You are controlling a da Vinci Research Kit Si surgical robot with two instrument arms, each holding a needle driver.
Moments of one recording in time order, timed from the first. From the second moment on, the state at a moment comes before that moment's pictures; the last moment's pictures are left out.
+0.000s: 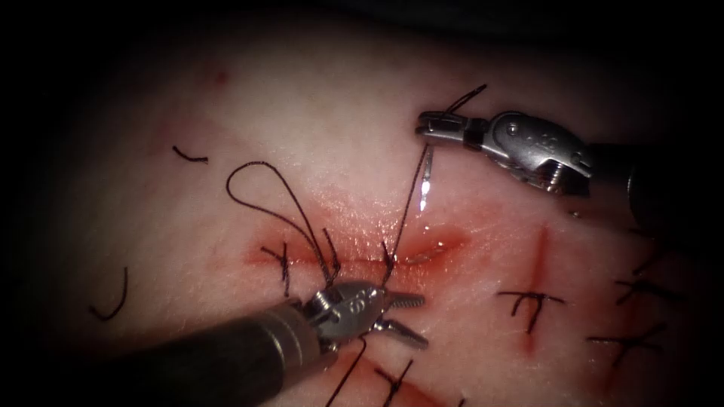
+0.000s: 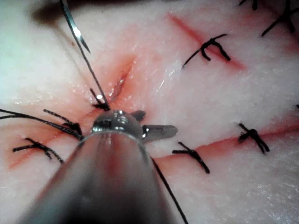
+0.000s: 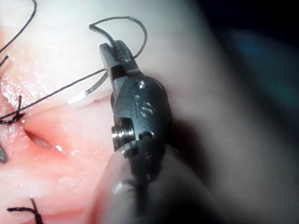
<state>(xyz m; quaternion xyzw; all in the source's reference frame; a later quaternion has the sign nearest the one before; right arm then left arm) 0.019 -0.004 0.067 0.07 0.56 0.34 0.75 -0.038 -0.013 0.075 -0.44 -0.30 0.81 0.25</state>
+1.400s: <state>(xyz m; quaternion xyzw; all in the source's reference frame) 0.020 -0.007 0.064 -0.02 0.60 0.22 0.77 -0.036 -0.013 0.073 -0.44 -0.31 0.80 0.25</state>
